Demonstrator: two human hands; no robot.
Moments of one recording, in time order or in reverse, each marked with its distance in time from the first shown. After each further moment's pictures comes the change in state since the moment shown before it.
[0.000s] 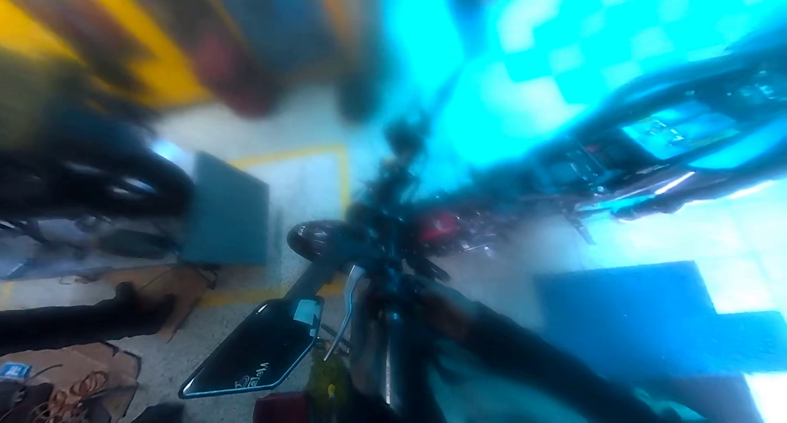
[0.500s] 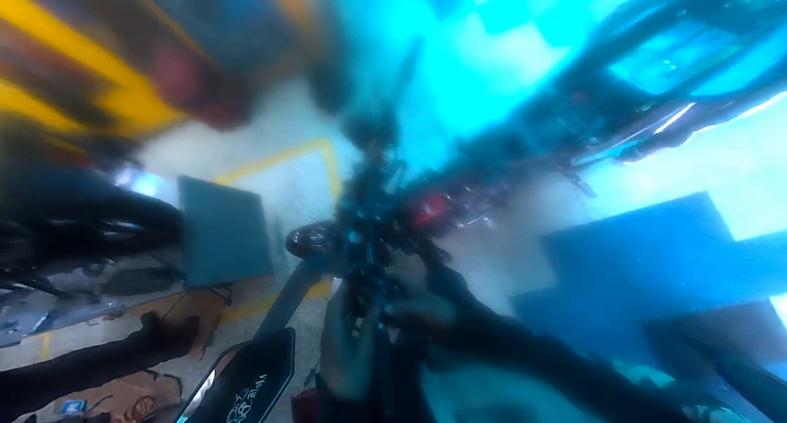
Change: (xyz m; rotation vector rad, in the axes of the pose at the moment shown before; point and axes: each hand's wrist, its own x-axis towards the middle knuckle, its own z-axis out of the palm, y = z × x) left_hand 0.041 0.067 0.034 0.808 0.001 -0.122; right_hand -0.001 -0.006 0.027 -0.183 -0.031 -0.004
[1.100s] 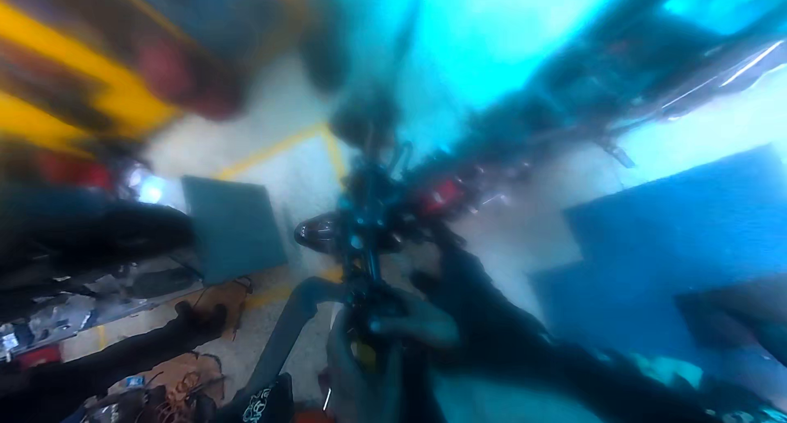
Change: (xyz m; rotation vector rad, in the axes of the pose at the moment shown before) left_hand -0.008 0.020 0.020 0.393 0.182 0.093; right_hand 0.018 -0.013 0.013 -0.019 0.068 0.133
